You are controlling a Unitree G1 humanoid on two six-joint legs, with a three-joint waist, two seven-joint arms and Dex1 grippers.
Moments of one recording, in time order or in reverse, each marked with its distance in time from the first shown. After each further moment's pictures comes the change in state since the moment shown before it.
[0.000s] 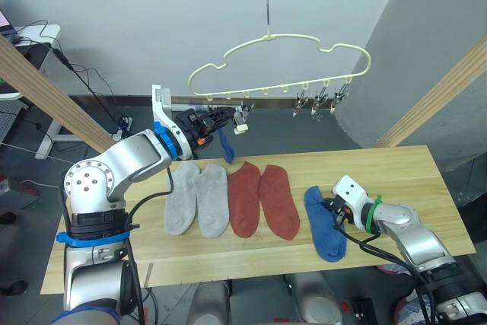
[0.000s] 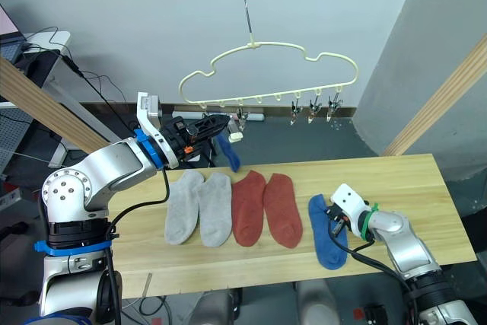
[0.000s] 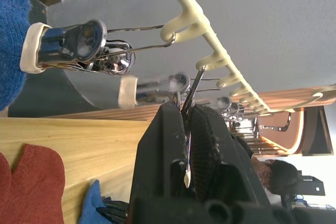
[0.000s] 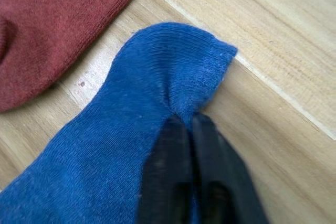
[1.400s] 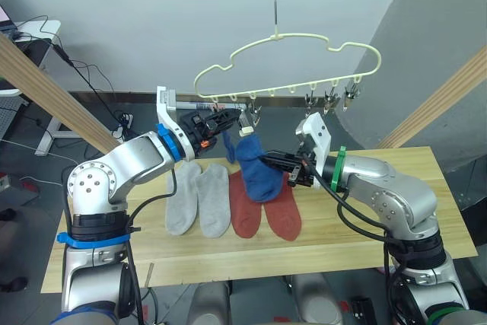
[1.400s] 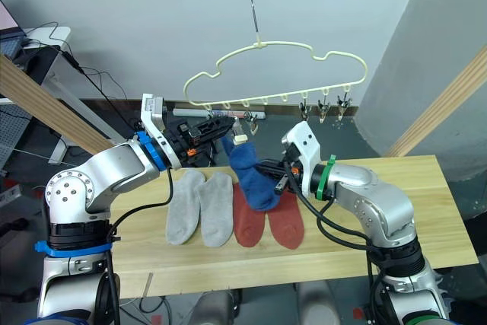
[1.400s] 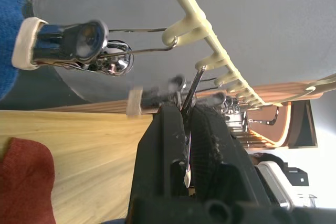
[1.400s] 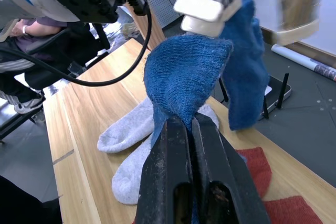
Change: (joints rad) left arm 0.012 0.018 -0.039 -0.017 -0.045 -0.018 -0.023; right arm -0.324 0.227 -0.085 -0.492 0.518 0.645 -0.107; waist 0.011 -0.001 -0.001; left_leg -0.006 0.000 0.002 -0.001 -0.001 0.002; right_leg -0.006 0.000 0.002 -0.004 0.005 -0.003
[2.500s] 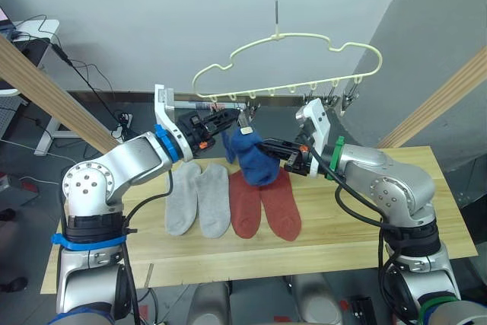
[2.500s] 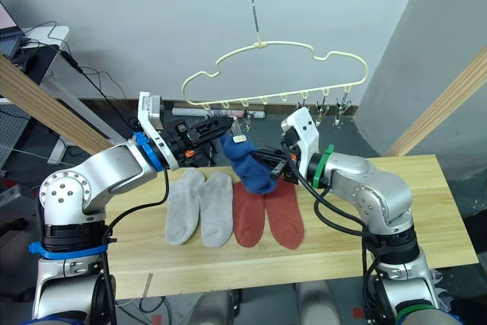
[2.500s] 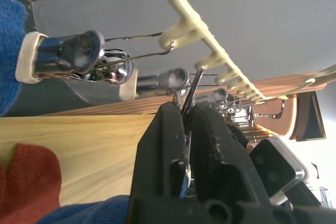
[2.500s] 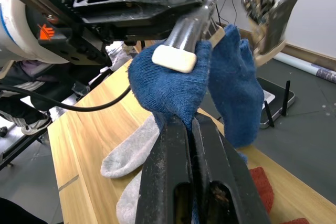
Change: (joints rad) left arm 0.024 0.019 -0.001 -0.026 0.041 -0.001 -0.065; right arm -0.077 0.047 -0.022 0.064 0.072 0.021 -0.073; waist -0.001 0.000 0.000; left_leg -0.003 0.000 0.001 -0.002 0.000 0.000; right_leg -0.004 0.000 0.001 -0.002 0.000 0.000
